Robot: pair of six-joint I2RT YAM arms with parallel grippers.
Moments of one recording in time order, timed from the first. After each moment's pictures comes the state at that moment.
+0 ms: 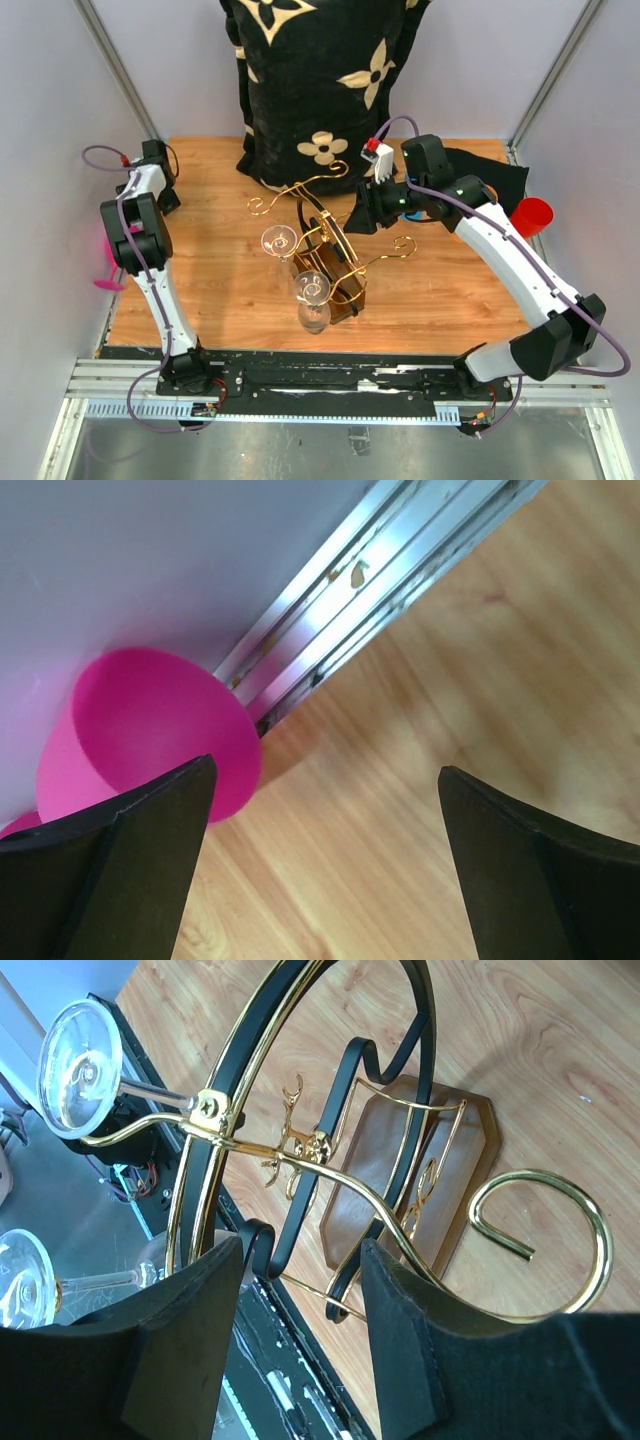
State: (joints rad) left arm 0.28 2.21 1.77 -0.69 -0.61 -0.31; right arm 0.52 1.42 1.49 -0.78 -0.60 0.12
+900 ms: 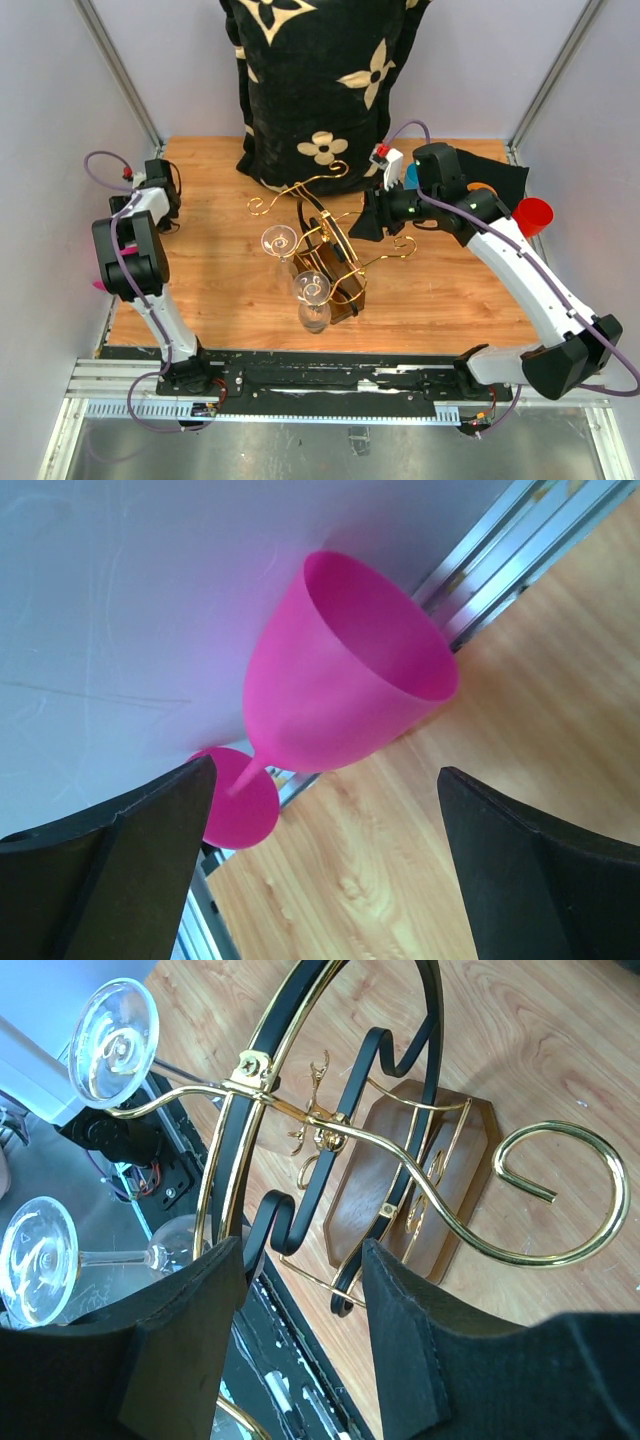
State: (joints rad) left arm 0.24 1.90 1.32 -0.48 -0.89 -0.10; right arm 0.52 1.31 1.41 -0.74 -0.60 0.12
